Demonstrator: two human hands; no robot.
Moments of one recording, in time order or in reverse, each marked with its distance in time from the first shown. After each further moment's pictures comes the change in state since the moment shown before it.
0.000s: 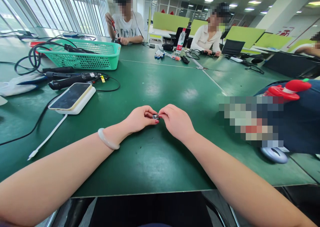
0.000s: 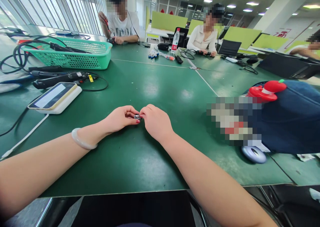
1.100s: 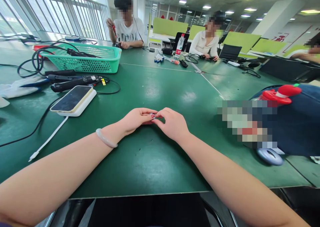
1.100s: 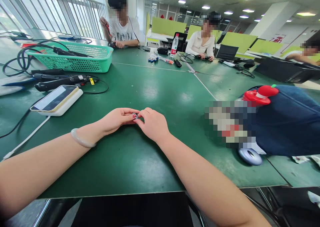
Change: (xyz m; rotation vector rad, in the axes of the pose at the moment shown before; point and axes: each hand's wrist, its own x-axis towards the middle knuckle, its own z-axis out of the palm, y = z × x) left_hand -0.001 0.005 -0.007 -0.291 -0.113 -0.100; right_hand 0.002 -0.001 0.011 -0.014 0.066 -0.022
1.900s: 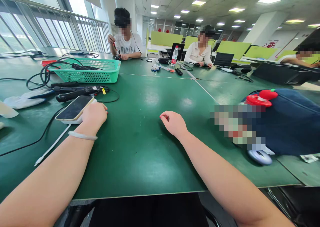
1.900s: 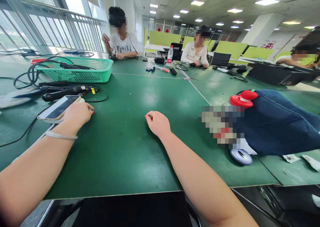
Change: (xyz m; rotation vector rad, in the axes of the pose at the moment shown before) left_hand -0.025 0.041 -0.106 1.417 0.793 -0.308; right_hand 0.006 0.037 -0.009 0.157 -0.044 0.258
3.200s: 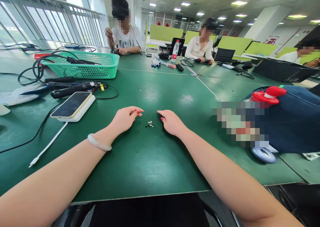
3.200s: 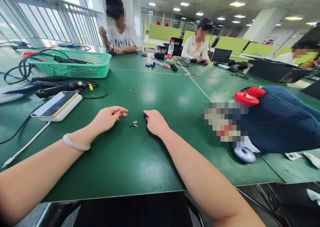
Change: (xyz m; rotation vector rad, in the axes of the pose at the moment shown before) left_hand -0.043 0.065 0.034 -0.686 -0.188 0.419; right_hand 0.008 0.007 0.020 -0.038 -0.172 -0.127
